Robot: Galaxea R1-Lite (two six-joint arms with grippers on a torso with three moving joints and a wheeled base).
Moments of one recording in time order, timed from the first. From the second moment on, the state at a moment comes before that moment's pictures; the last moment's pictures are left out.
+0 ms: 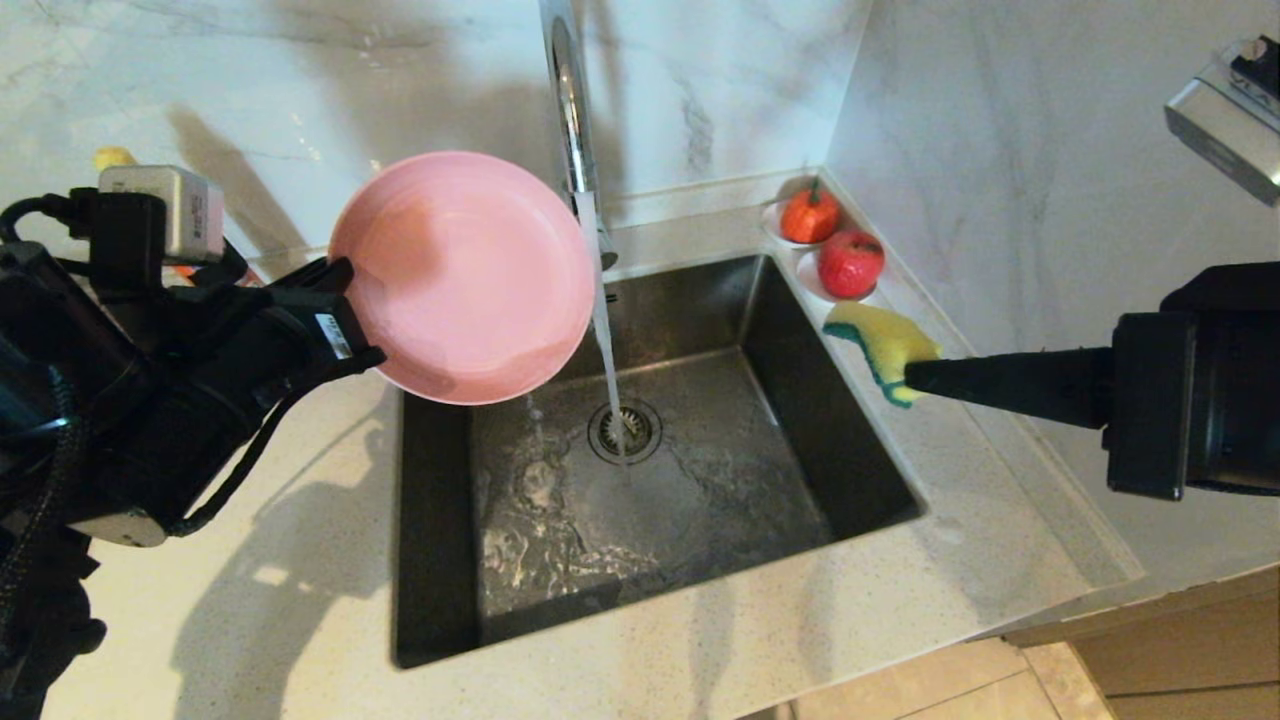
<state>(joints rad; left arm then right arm) -0.29 1.51 -0.65 -1.12 0.24 0.13 0.84 1.27 -1.23 0.21 -0.08 0.33</state>
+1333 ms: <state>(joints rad) -0.24 1.32 -0.64 -0.65 0.22 0.13 0.79 1.25 -1.12 0.14 -0.04 0.33</state>
